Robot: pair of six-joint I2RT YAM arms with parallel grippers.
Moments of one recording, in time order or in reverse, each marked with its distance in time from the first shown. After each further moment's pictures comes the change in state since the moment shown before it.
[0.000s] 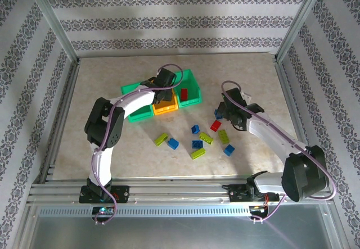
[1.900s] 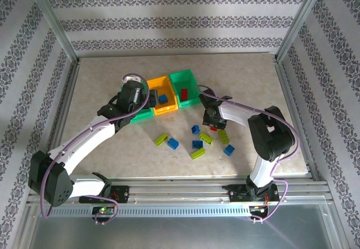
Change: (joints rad) left arm 0.000 -0.759 -0.521 0.111 -0.069 -0.106; right arm 0.096 0.465 0.172 0.005 -0.135 0.006
